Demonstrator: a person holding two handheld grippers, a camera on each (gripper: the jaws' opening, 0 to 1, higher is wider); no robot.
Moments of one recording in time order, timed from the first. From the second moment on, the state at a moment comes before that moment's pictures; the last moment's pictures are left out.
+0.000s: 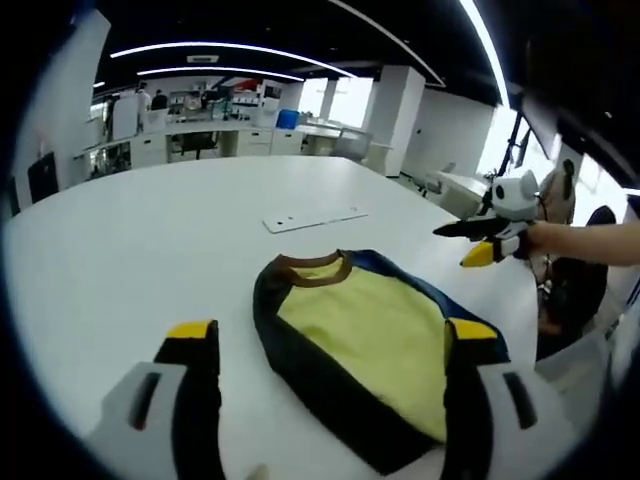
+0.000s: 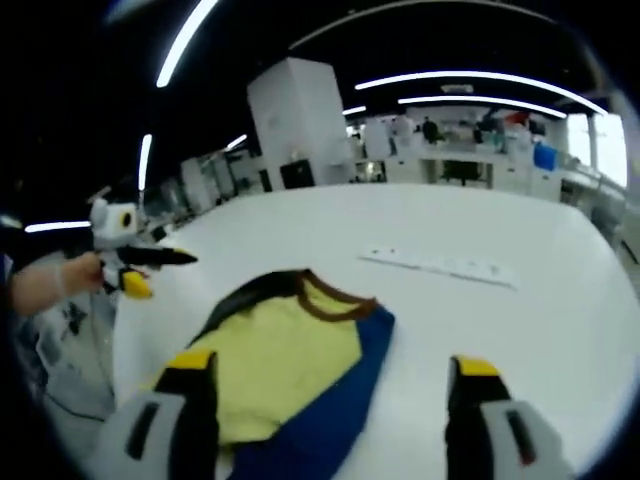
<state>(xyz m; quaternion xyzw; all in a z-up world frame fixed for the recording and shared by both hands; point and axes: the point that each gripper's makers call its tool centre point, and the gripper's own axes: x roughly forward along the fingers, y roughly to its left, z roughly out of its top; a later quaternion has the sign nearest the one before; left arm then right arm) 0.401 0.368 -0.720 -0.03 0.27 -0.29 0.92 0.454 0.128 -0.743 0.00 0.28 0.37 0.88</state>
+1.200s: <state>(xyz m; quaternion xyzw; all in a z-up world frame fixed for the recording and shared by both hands) 0.312 0.377 -0.724 -0.05 0.26 -0.26 0.93 0.293 0.093 -0.783 0.00 0.32 0.38 0.87</state>
